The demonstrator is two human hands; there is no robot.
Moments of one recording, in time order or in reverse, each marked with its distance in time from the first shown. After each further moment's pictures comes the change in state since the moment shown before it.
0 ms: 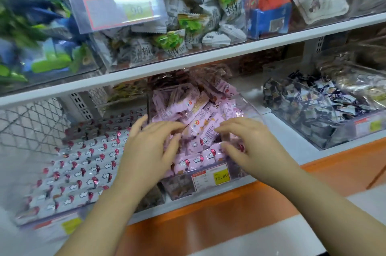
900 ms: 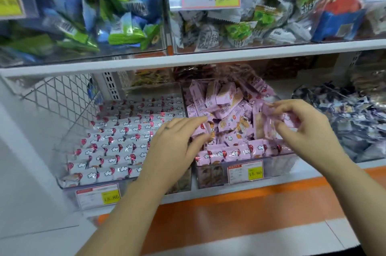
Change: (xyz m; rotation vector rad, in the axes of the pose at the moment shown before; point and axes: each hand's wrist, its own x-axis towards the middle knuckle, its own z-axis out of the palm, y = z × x) left_hand -0.031 -0.030 -0.007 -0.082 0.065 -0.065; right_hand 0.019 0.000 -0.008 0.081 0.224 0.123
